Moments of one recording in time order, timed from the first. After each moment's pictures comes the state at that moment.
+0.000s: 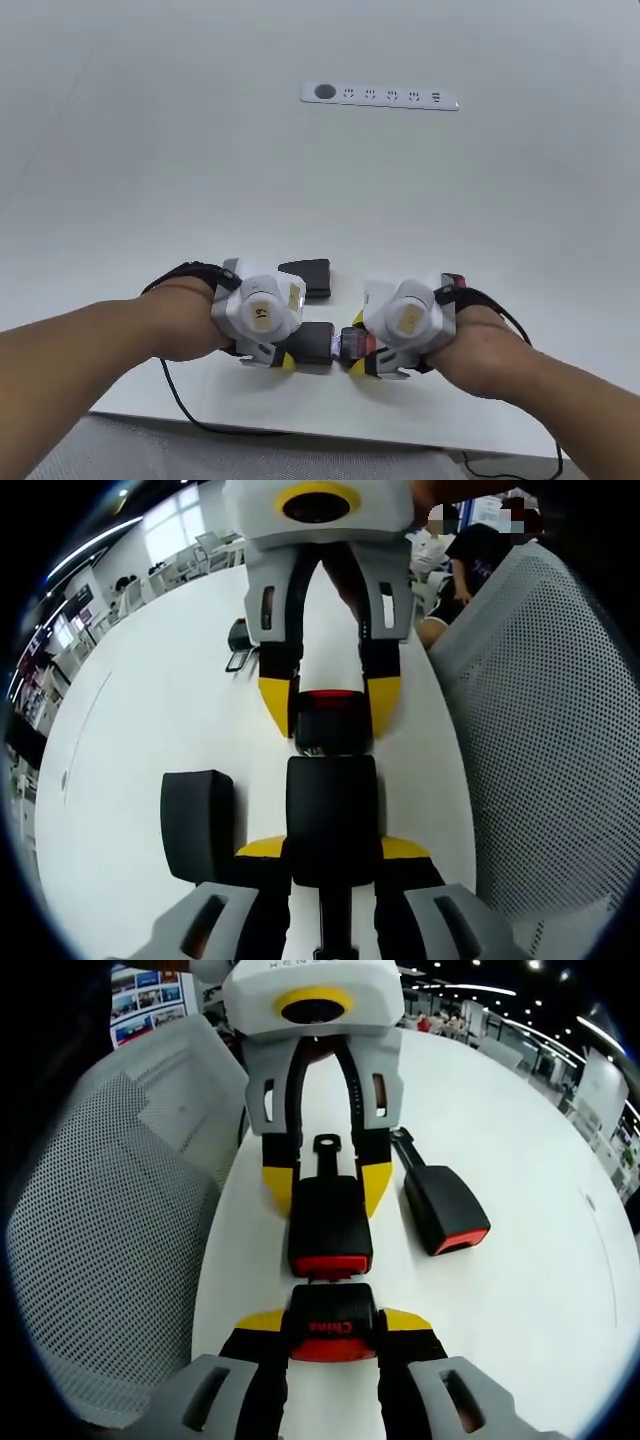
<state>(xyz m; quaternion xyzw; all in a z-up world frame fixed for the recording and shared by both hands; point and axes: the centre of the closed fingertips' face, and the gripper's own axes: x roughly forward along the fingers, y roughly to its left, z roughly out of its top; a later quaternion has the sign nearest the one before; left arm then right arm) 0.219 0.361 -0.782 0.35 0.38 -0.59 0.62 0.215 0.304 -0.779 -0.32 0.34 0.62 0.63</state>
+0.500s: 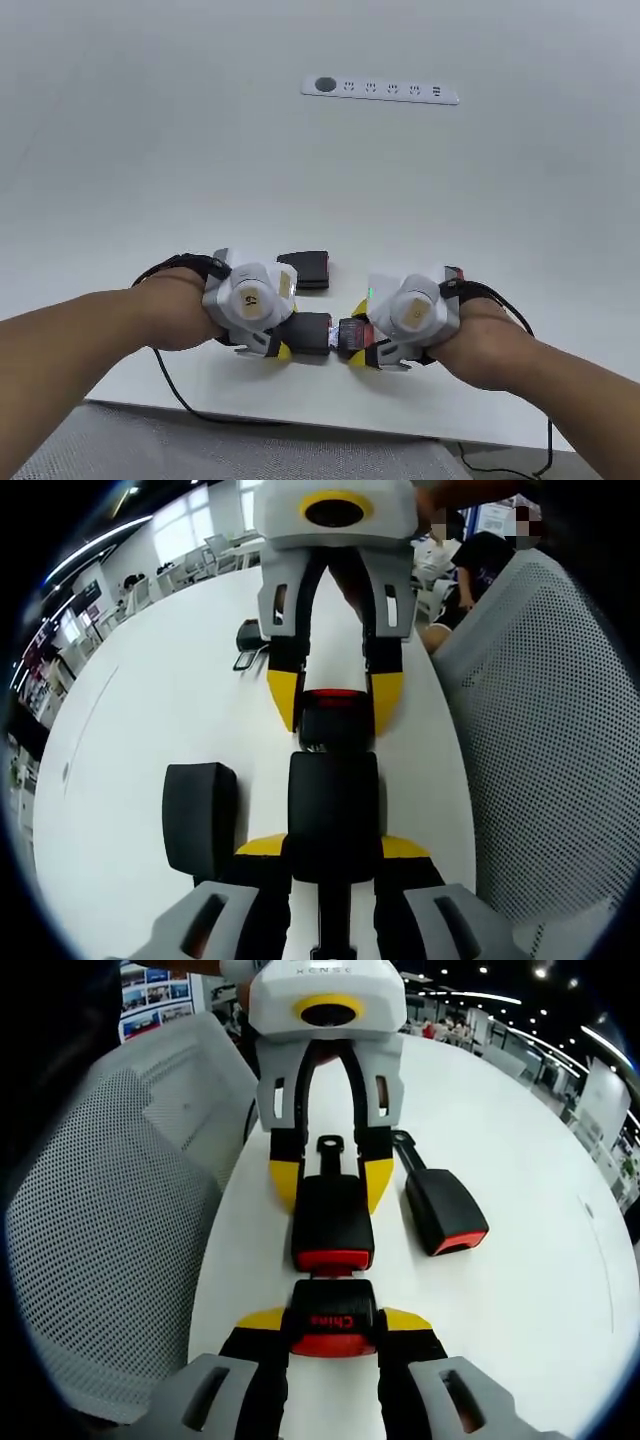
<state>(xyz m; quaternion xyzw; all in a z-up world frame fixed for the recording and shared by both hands) 0.217 0.364 -0.782 0.34 0.37 -0.58 0.64 0.217 0.301 -0.784 -0.33 0.33 0.63 0.63</state>
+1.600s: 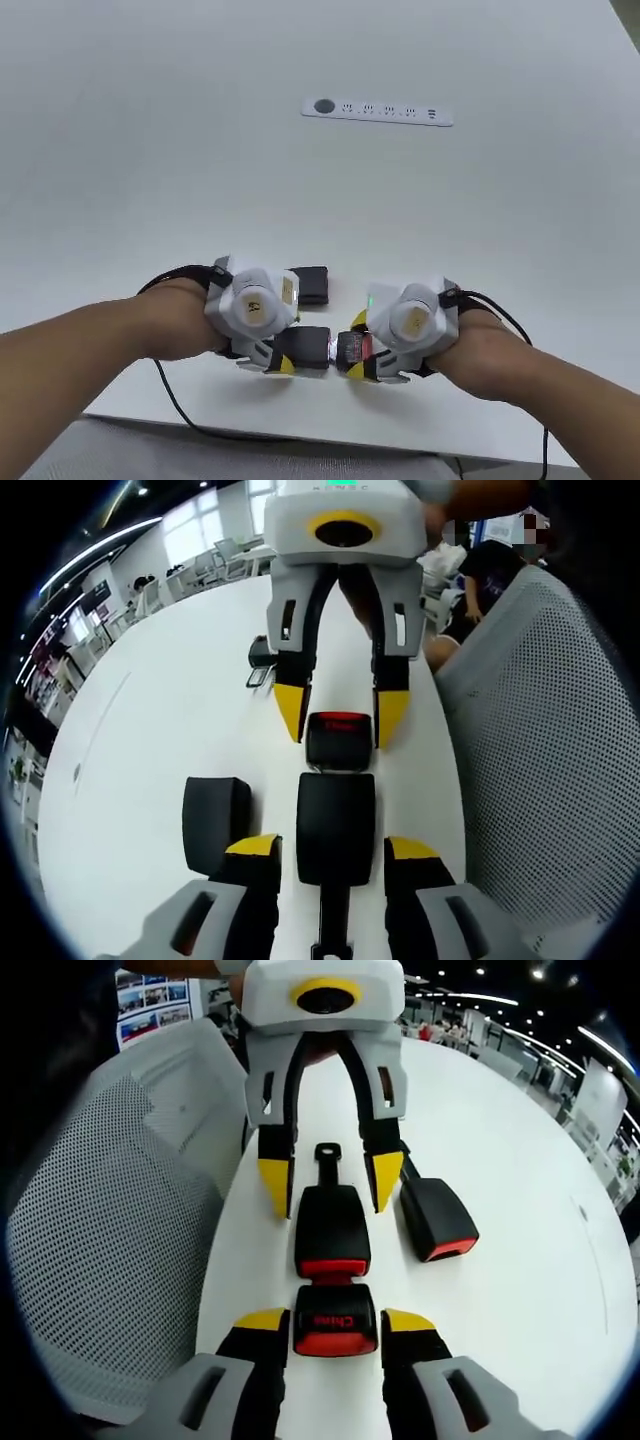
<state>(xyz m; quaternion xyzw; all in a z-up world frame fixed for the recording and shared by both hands) 0.218 0.361 -0.759 0.33 0.37 -0.57 0.65 0.216 0.300 -0.767 -0.32 0.32 0.62 0.64</state>
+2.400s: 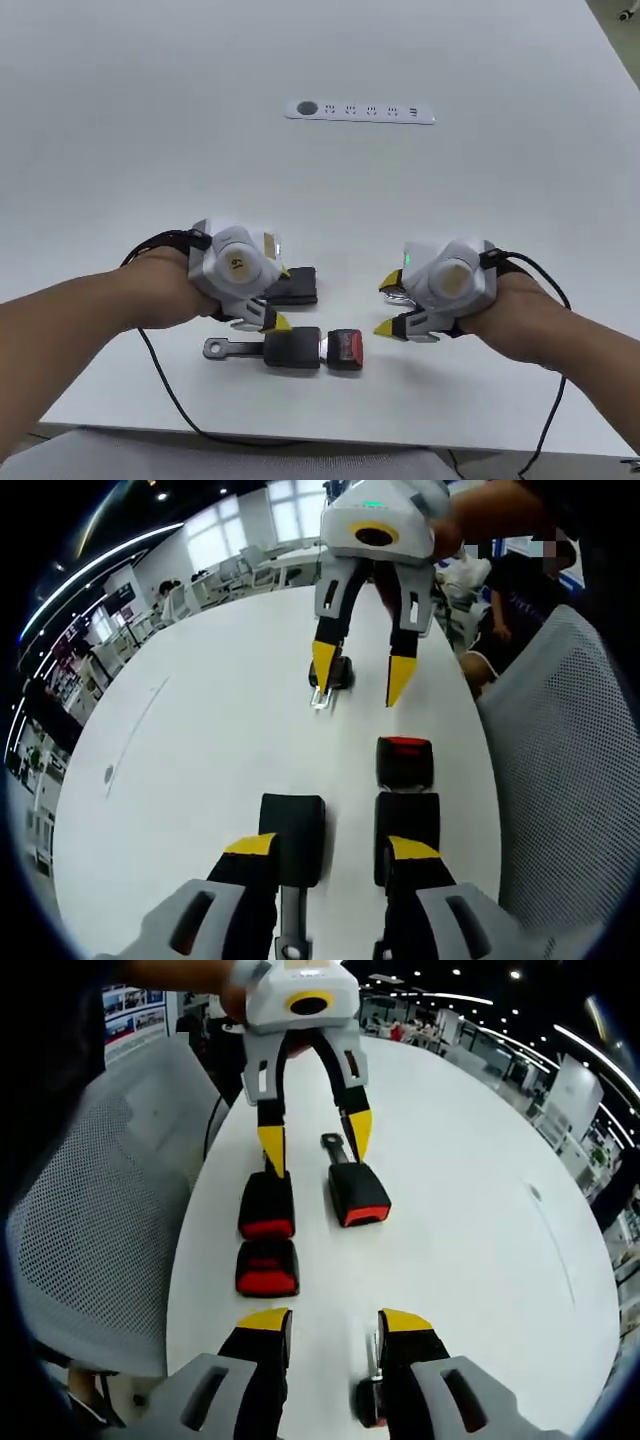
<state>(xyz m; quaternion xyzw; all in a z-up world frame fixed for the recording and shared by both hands) 0.277 0.362 -0.738 0.33 0.35 -0.54 0.69 0.271 0.246 -0.741 -0.33 0.32 0.57 0.68</state>
